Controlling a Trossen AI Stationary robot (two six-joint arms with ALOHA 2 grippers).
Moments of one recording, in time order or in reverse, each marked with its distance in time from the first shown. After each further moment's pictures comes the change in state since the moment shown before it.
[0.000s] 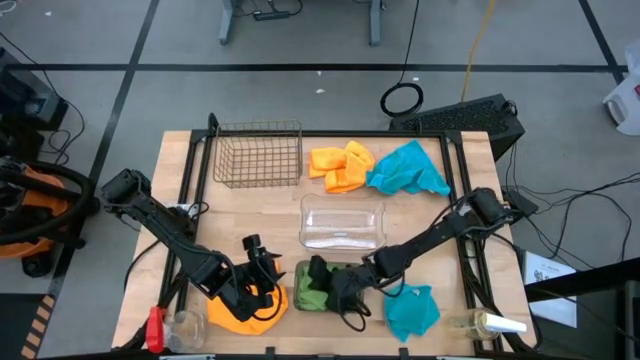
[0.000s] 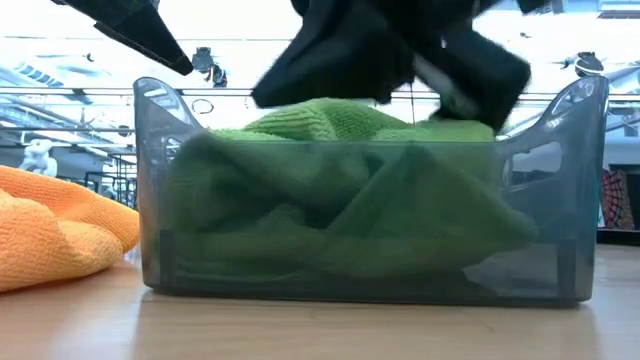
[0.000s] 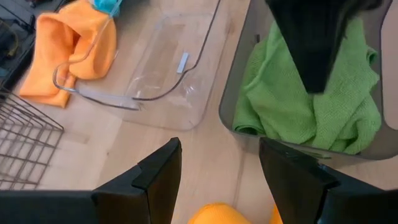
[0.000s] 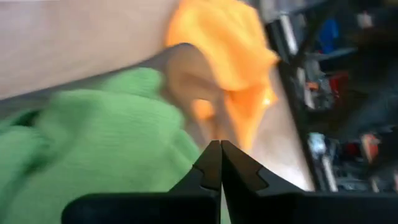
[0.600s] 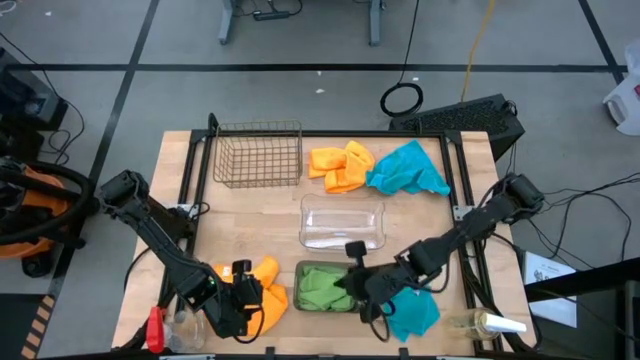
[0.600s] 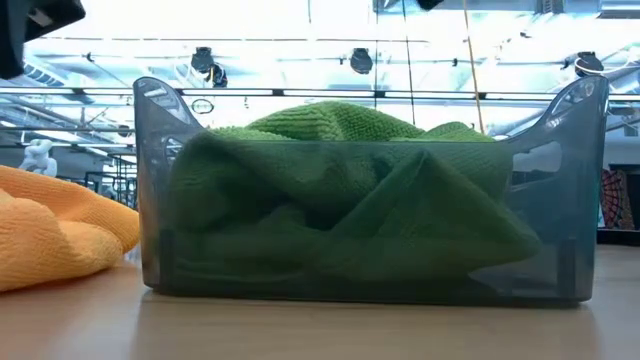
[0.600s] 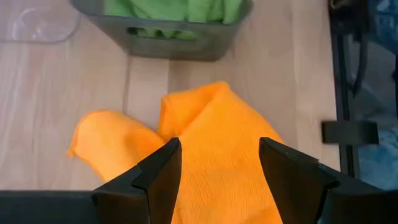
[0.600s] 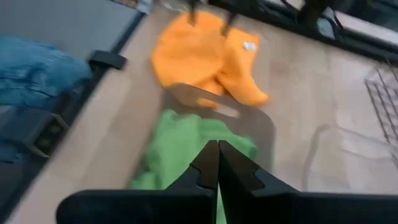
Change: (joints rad) left arm -0.120 0.000 0.003 -0.040 0.393 -0.113; right arm 0.117 -0.288 0.000 -0.366 0.118 0.996
